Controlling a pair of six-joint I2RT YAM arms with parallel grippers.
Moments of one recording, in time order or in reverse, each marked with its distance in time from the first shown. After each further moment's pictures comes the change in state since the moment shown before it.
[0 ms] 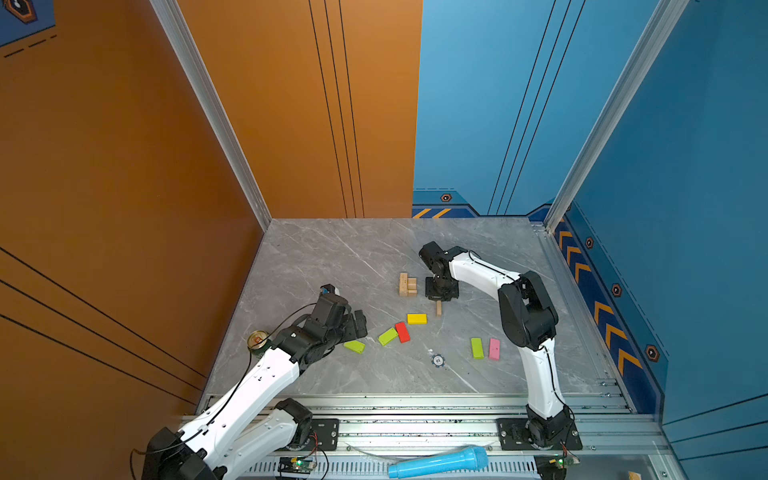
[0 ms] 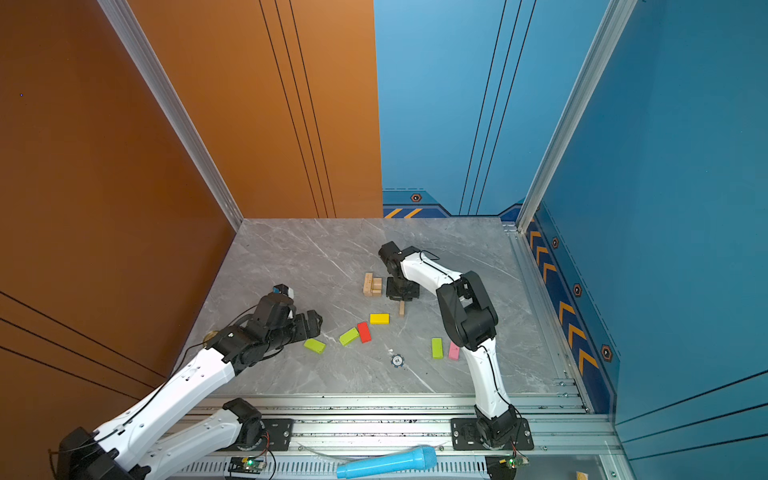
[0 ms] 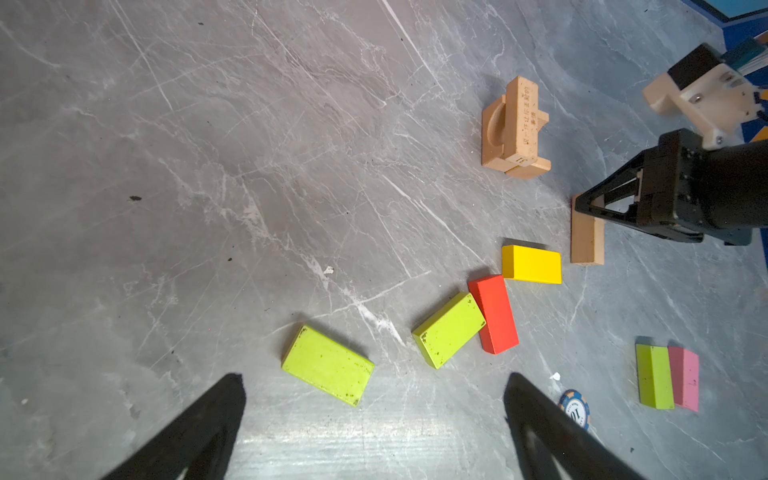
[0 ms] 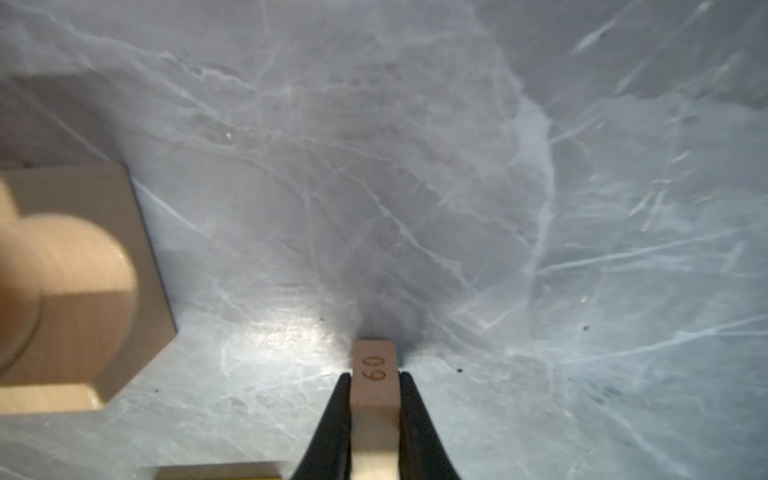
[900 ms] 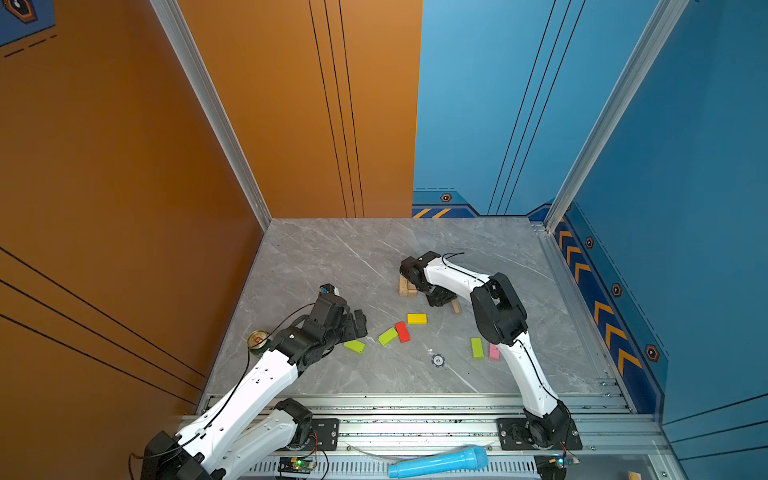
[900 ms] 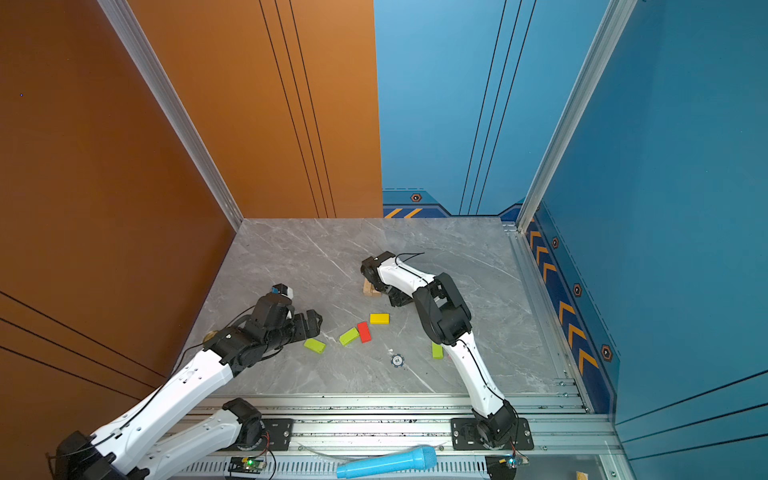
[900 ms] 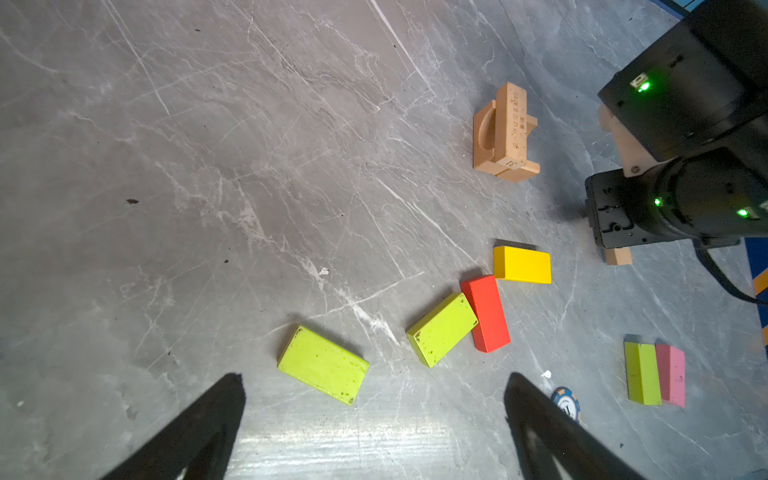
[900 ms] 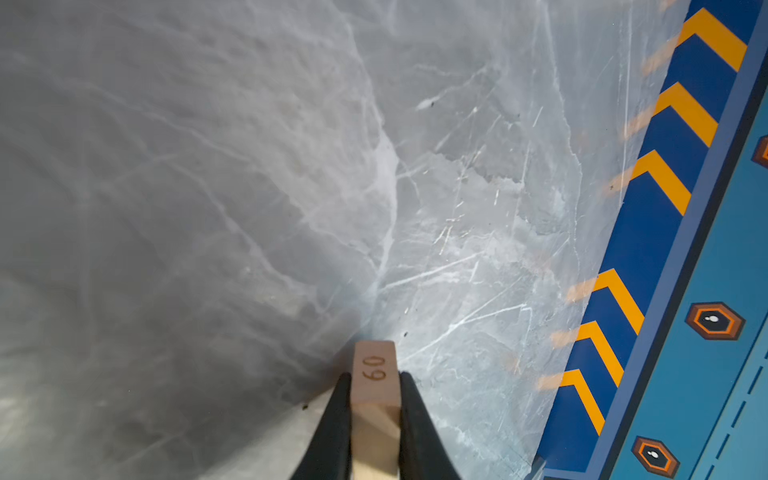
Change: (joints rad) left arm 0.000 -0.014 0.000 0.000 0.007 0.000; right arm 0.112 0.215 0.216 -0.316 0.523 -0.109
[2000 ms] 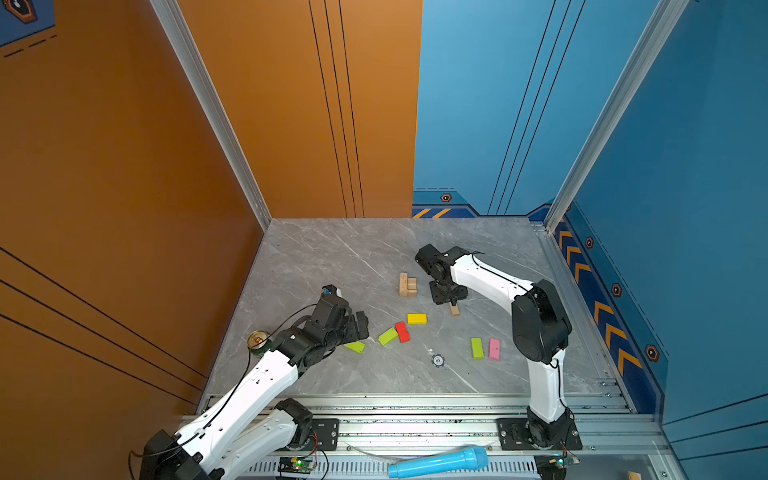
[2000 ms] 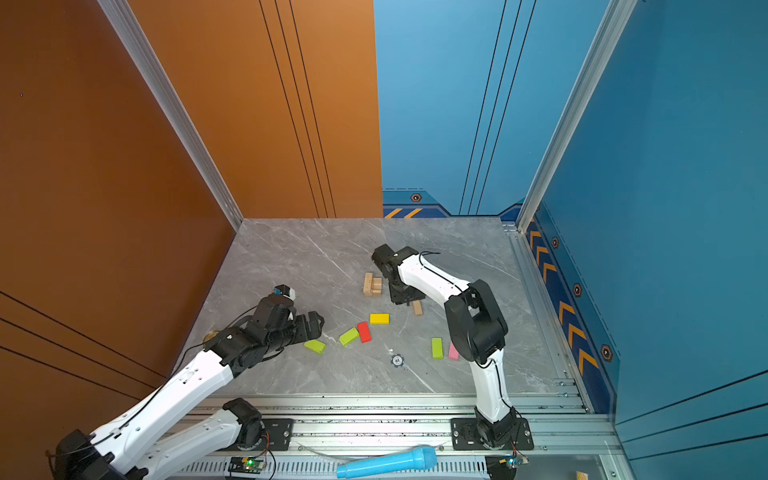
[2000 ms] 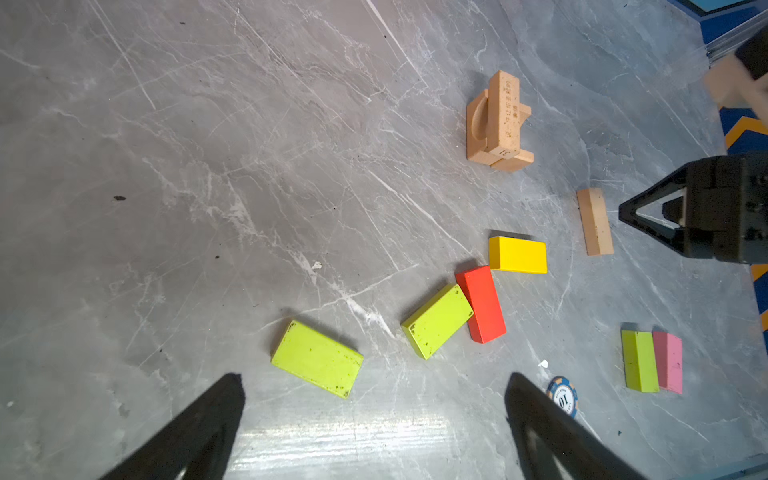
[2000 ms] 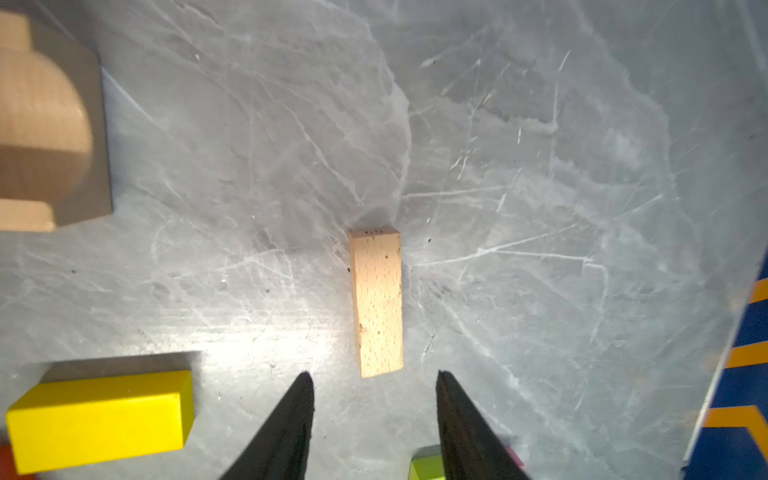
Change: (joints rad) left arm -0.035 -0.003 0.000 -0.007 -0.001 0.000; right arm -0.064 -0.376 -0.316 0.228 -0.348 0.007
